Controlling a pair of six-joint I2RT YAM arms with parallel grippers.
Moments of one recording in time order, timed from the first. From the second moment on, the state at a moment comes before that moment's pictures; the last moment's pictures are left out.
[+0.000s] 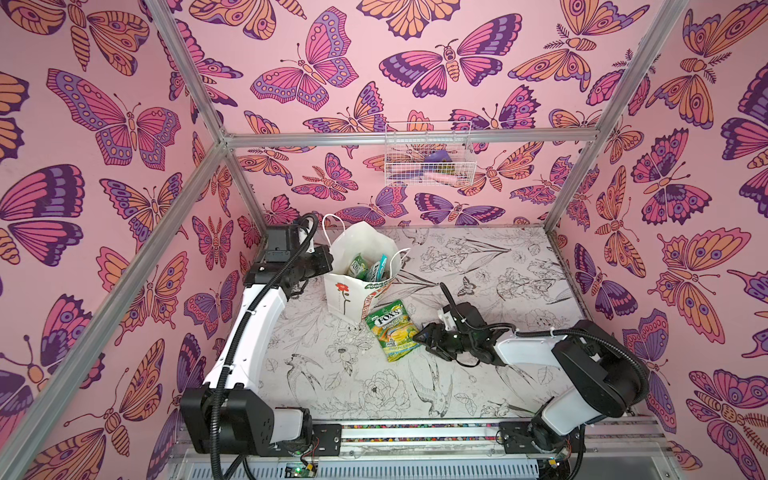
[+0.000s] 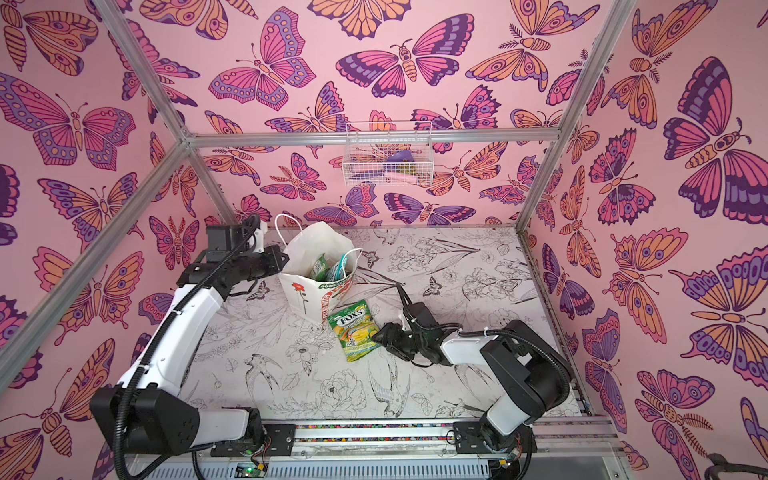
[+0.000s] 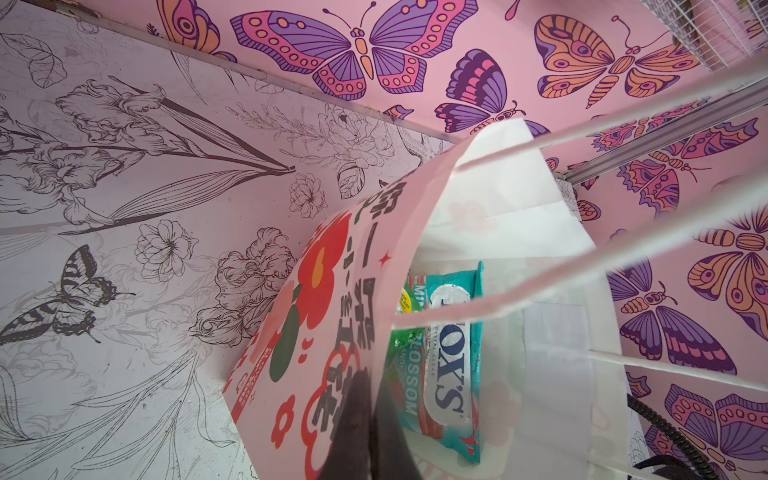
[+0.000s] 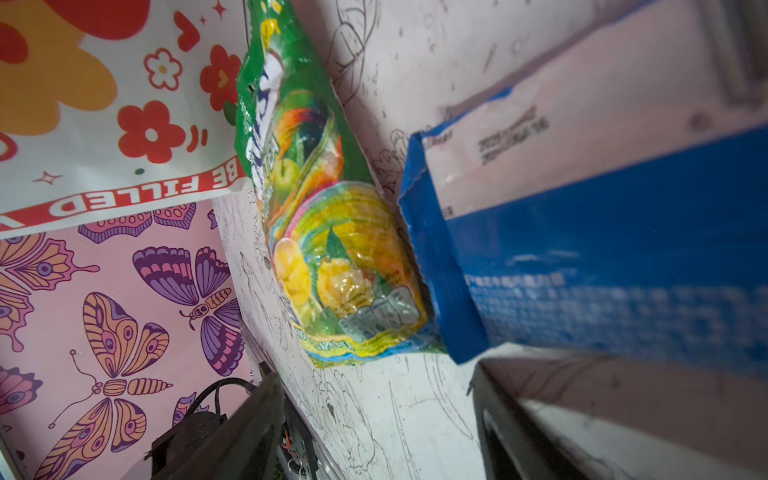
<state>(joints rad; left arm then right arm) -0.04 1.35 1.32 -0.66 0.34 -0.33 0.69 1.60 0.56 0.30 -0.45 1.13</state>
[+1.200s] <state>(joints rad) -0.04 1.35 1.32 -0.66 0.34 -0.33 0.78 1.82 0.67 0.60 -0.28 1.28</state>
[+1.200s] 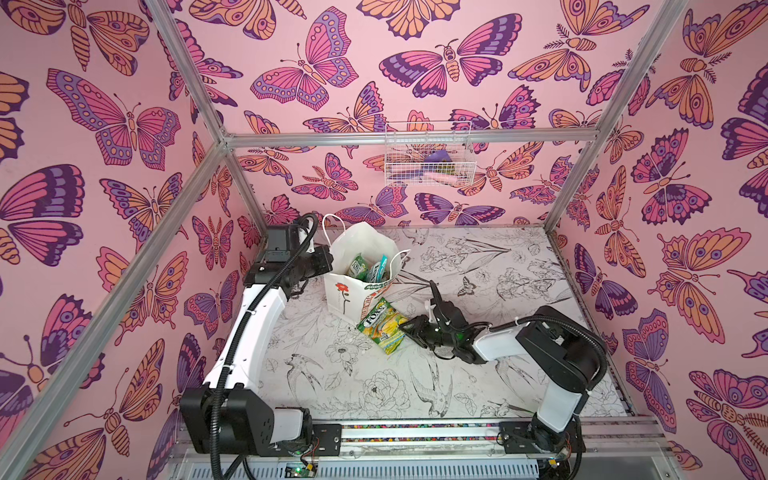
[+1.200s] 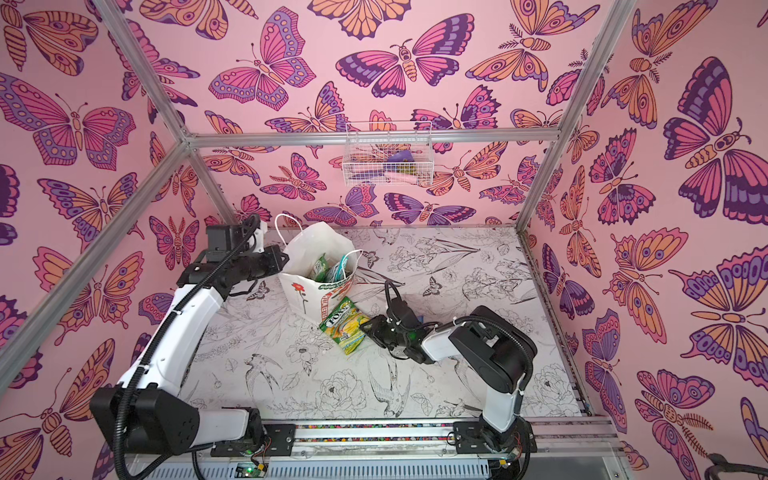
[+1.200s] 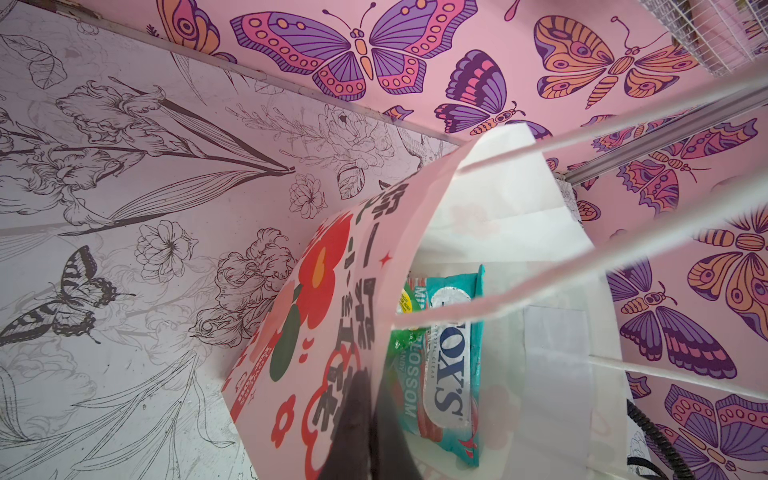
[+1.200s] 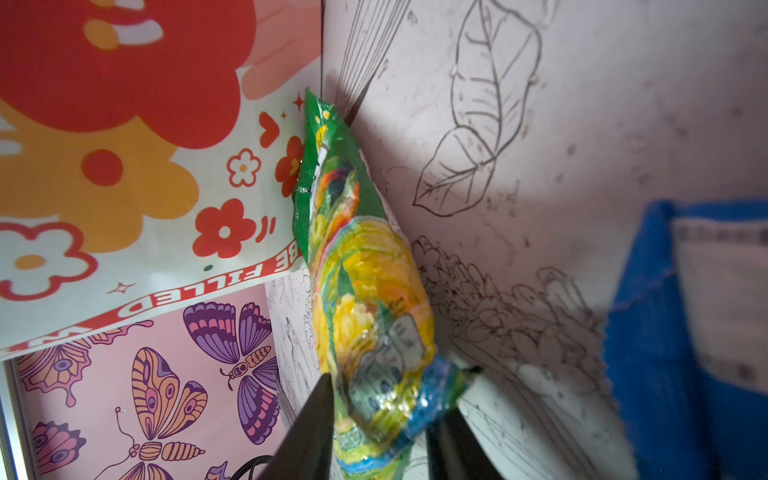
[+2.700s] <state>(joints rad) -0.04 1.35 1.32 -0.65 0.34 -0.33 0.78 1.53 0.67 0.38 -0.24 1.13</state>
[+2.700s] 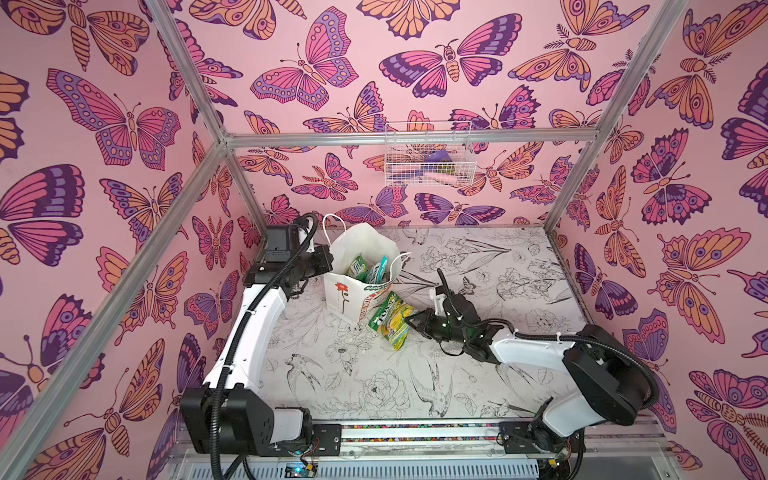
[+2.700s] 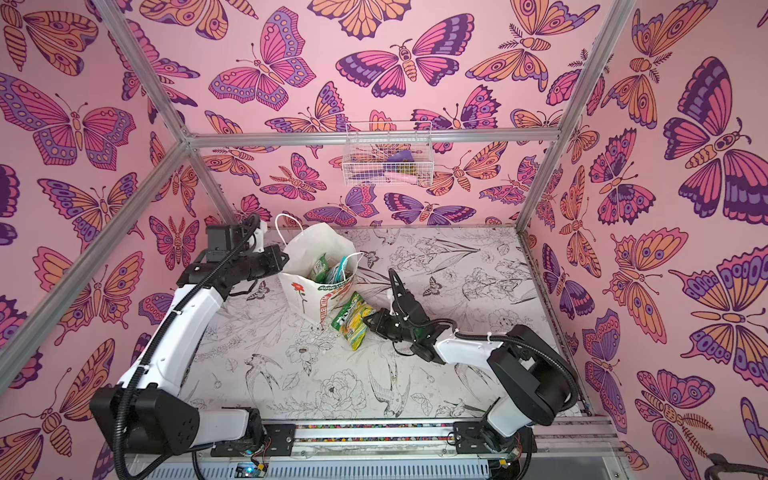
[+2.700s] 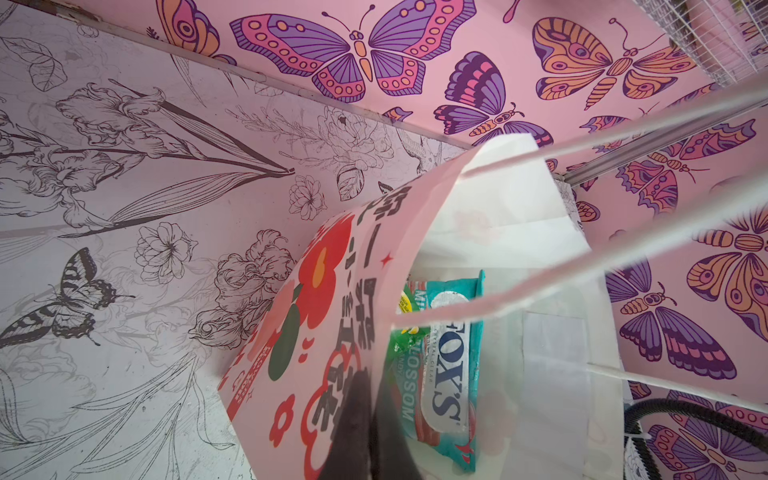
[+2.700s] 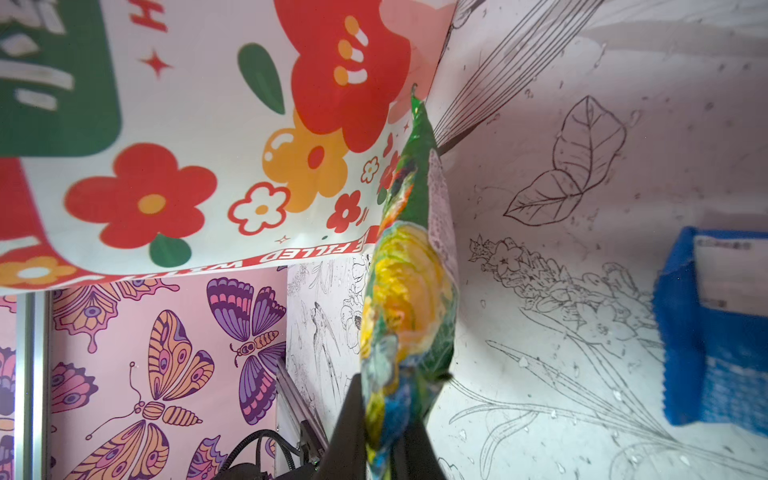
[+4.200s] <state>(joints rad) -0.06 1.35 1.32 -0.65 0.40 -0.33 0.78 1.26 0.68 0.10 -0.04 0.96</state>
